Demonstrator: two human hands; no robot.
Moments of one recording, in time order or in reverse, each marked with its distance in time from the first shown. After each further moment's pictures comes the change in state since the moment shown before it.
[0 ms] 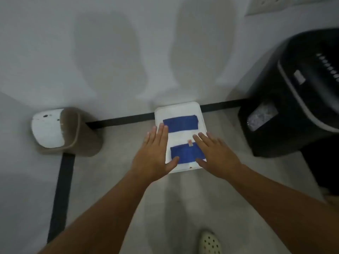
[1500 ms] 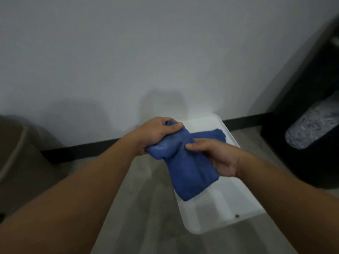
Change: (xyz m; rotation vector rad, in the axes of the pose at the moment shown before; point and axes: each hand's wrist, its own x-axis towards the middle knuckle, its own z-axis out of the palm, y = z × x) left_hand 0.176 -0.184 0.131 -1.126 -0.230 0.028; right_hand 0.211 -0.022 0.126 1.595 -0.244 0.095
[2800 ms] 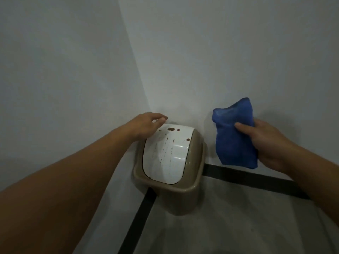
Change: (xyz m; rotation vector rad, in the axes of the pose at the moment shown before) left_hand -0.255 -0.040 -0.401 0.849 0.712 -0.267; right_hand 0.209 -0.086 0.304 -0.366 0.070 -0.400
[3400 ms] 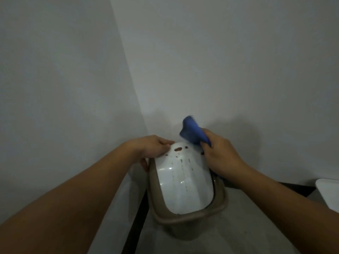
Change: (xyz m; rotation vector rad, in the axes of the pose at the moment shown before) left_hand -0.009 0.018 0.017 -0.220 -0.422 -0.235; right_hand -0.002 0.003 0.083 -0.618 0.141 -0.318
